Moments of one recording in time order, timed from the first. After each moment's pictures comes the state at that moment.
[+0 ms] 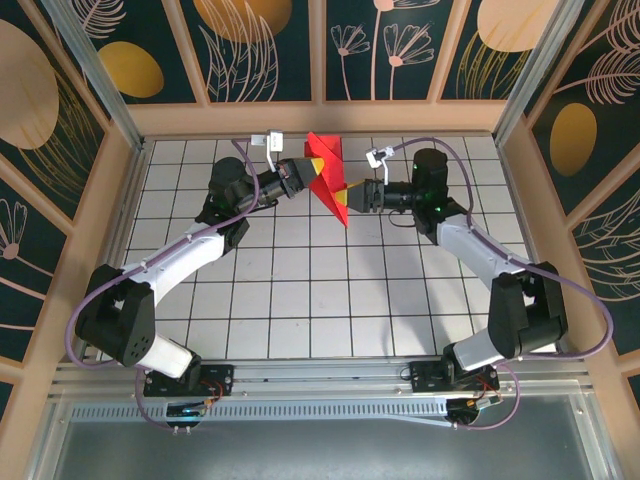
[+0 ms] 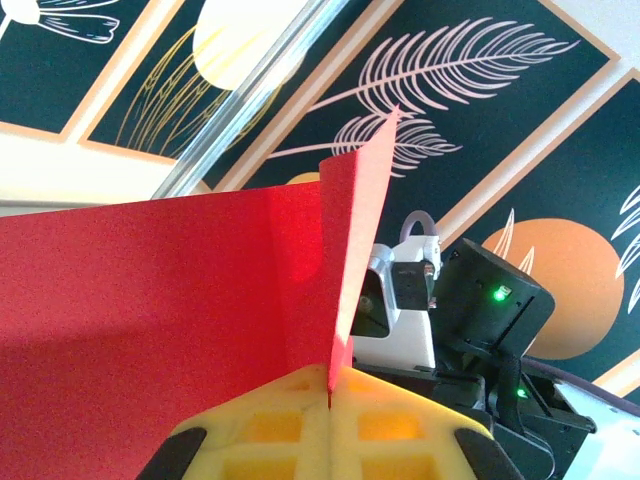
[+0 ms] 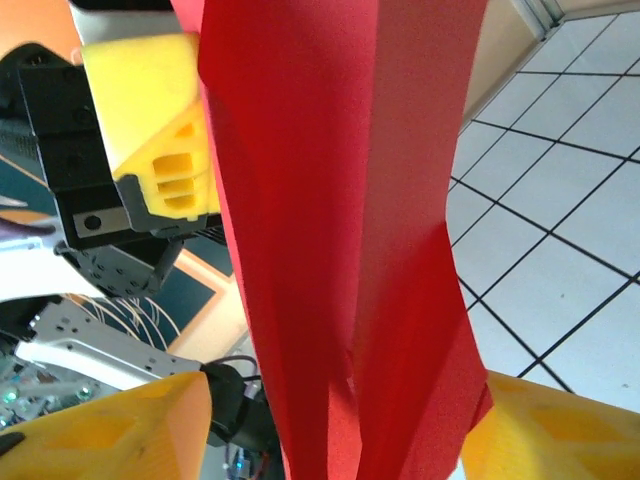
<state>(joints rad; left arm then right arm) -0.50 1.50 1.02 0.62 0.61 -0.85 0.34 1.48 1.00 0.26 -1.13 0.57</state>
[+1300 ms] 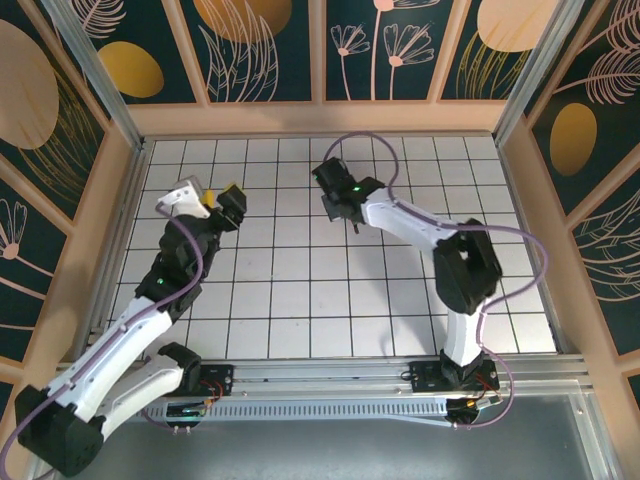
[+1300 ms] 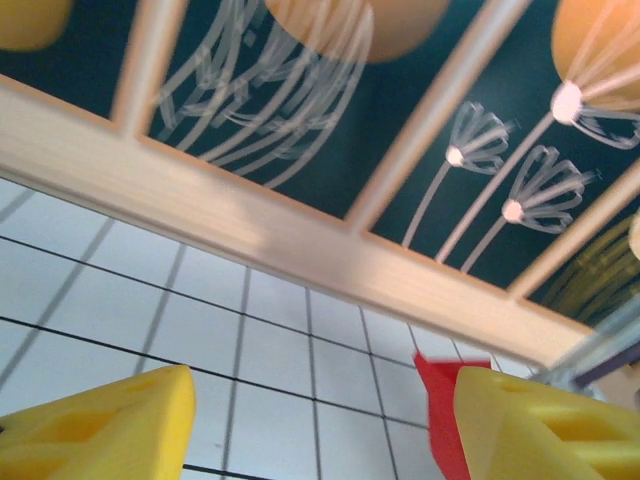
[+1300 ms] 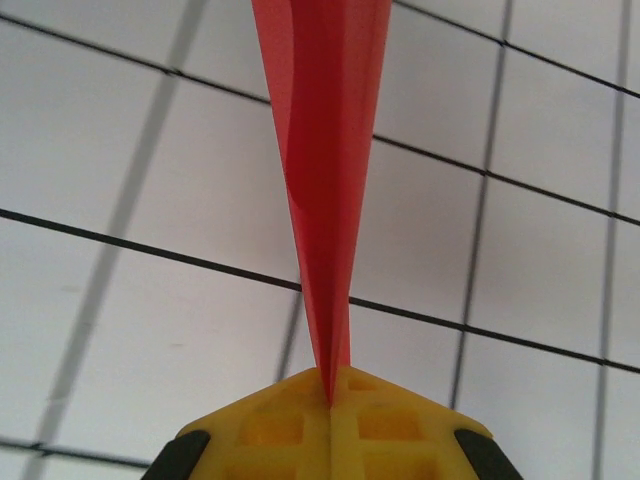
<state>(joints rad) -0.50 0.83 0.66 0.10 -0.38 -0.56 0.72 1.91 1.53 -0.65 0.48 0.24</state>
